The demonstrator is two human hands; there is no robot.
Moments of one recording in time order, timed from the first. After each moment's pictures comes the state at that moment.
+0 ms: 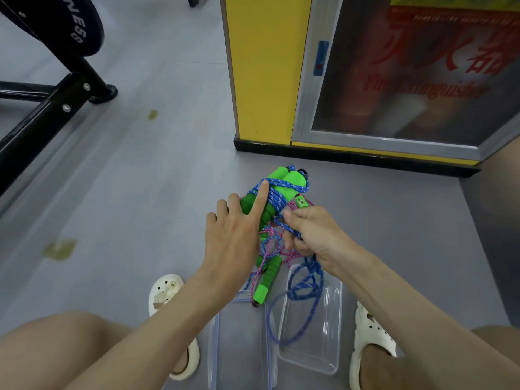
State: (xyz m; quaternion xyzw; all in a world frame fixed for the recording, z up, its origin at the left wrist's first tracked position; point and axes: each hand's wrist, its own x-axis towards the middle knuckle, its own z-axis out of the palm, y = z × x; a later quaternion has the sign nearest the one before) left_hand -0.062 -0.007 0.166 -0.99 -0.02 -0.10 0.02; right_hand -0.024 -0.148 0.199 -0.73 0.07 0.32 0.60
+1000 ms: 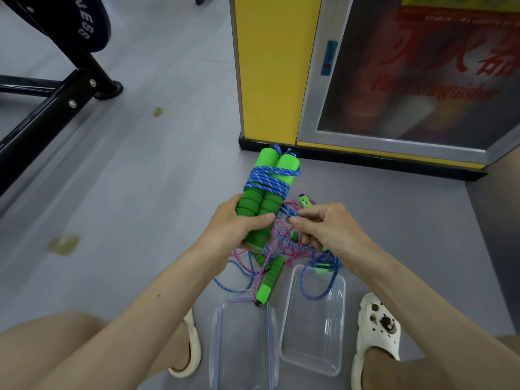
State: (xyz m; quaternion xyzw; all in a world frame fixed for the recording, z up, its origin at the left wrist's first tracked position) left_hand -0.053 0.008 0.202 -0.68 -0.21 0.14 -0.69; right_hand -0.017 -0.165 0.194 -0.80 -0.04 0.25 0.54
